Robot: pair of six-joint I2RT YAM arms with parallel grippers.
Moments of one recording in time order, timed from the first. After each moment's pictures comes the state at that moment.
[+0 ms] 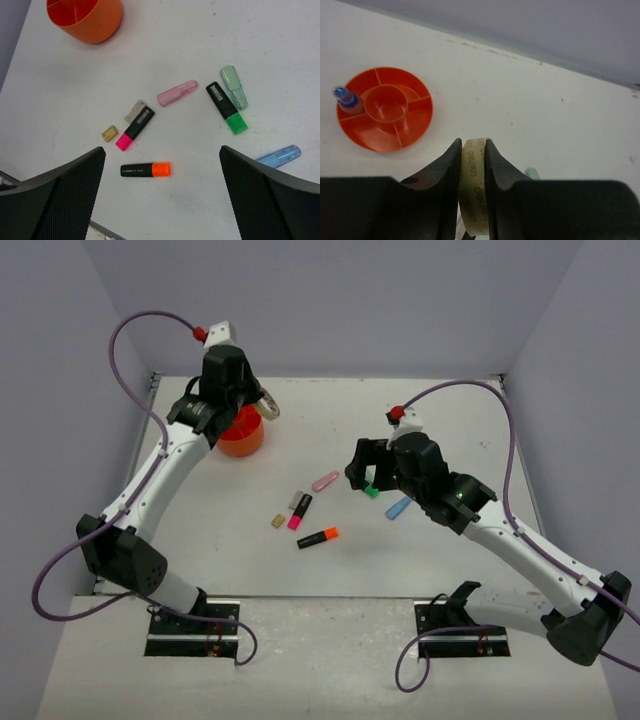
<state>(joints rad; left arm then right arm) -0.40 1.46 1.50 -0.47 -0.26 -0.52 0.75 1.14 1.09 -0.49 0.21 0.52</state>
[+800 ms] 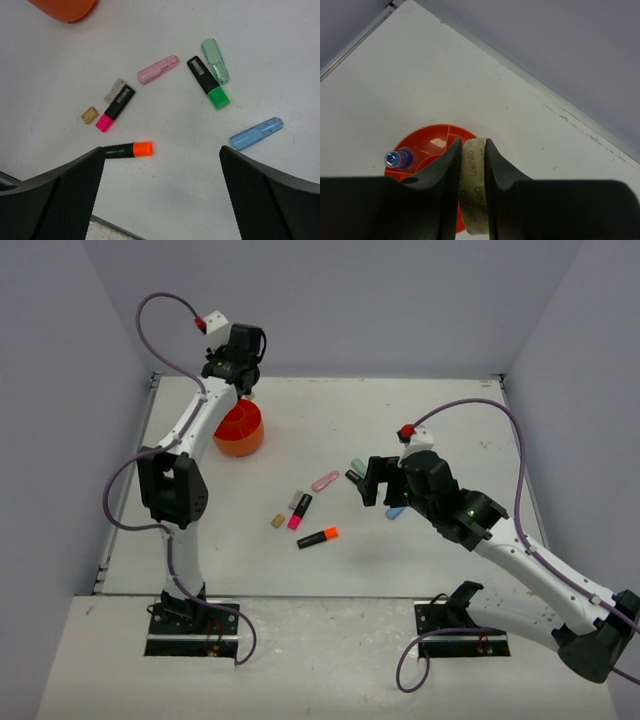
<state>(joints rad) -0.28 2.05 2.02 -0.61 -0.73 -0.63 0.75 0.99 0.95 -0.55 0.25 0.52</state>
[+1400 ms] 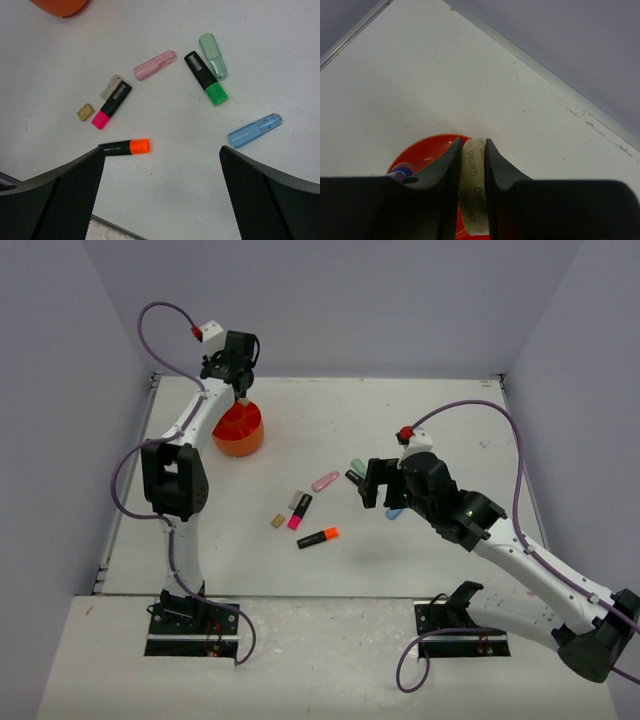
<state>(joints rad) -0.23 2.13 2.00 -0.57 -0.70 -0.63 0.75 0.99 0.94 -0.55 0.25 0.52</state>
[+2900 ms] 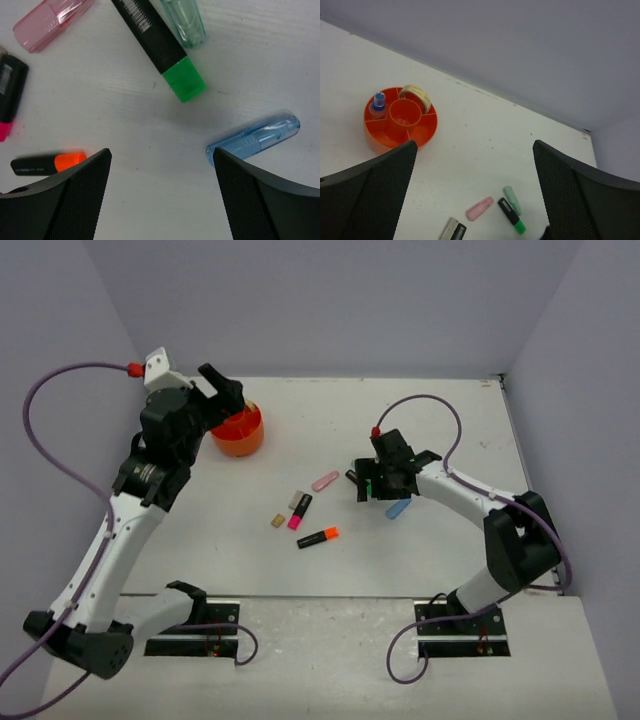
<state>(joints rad) -0.36 1.17 1.32 -0.37 -0.36 -0.60 0.53 1.53 1.00 -0.53 0.02 0.43</state>
